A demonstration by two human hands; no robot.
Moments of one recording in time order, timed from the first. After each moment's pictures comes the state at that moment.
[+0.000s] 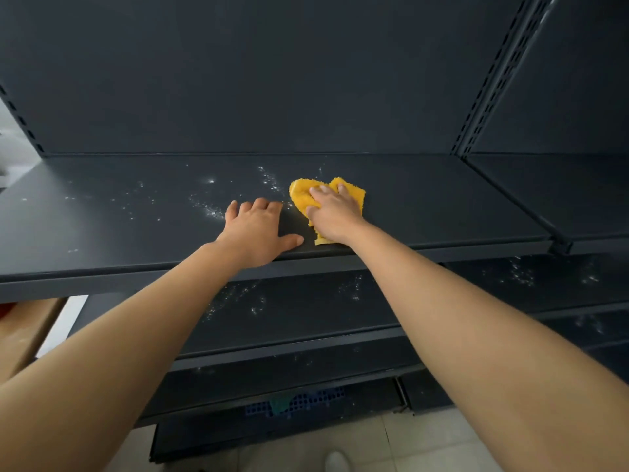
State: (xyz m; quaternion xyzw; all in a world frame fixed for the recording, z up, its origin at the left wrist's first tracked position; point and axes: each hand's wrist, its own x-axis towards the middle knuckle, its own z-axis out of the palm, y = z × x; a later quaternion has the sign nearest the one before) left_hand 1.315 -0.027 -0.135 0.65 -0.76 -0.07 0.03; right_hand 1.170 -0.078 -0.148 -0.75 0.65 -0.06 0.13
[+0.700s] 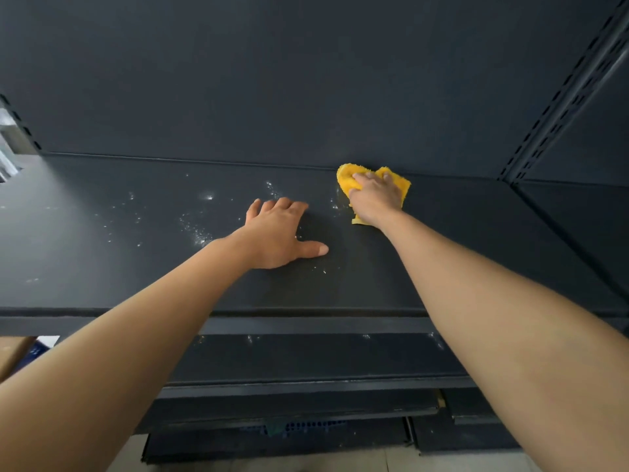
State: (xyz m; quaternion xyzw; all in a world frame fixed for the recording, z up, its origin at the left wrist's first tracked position) left_hand 1.298 -0.101 -0.131 0.64 -0.76 -0.15 0.04; right_hand 1.131 -0.209 -0.151 -0.70 0.70 -0.07 0.12
